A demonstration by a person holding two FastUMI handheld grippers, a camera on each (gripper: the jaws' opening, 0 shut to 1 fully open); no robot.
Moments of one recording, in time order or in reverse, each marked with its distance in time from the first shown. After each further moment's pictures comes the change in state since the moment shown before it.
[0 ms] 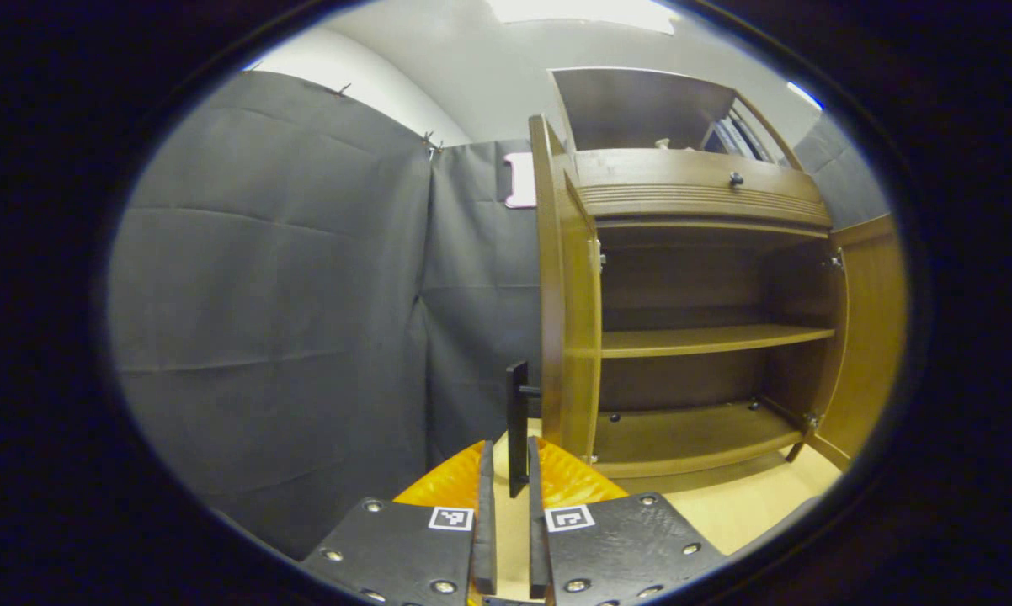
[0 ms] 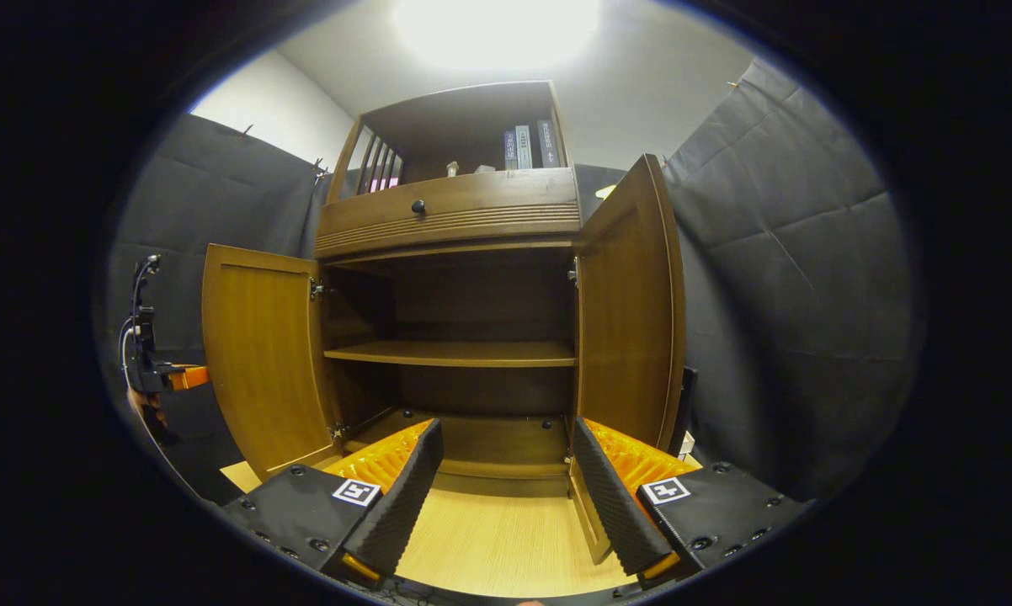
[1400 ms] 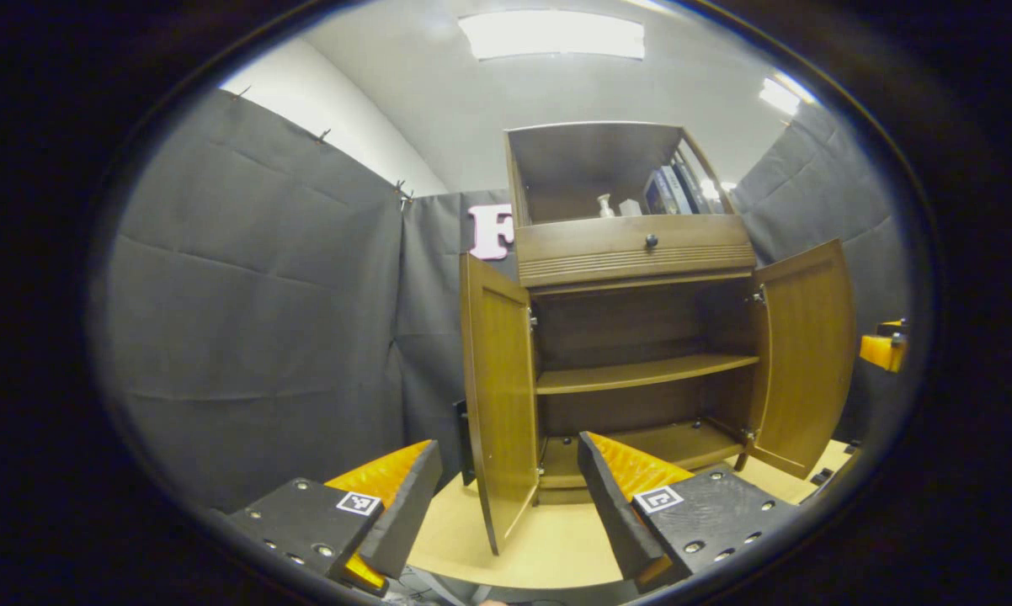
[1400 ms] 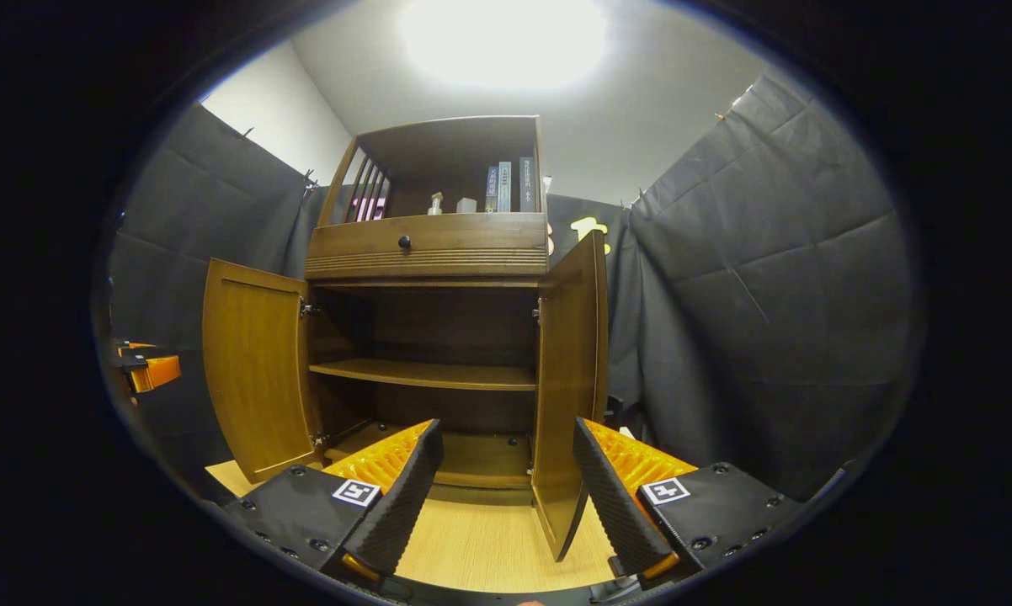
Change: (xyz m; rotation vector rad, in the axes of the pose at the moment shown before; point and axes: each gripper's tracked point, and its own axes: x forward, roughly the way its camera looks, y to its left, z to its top) left arm -0.140 -0.065 0.063 0.052 -0.133 -0.089; right arm -0.061 -0.019 0.030 -0.048 -0.081 -0.105
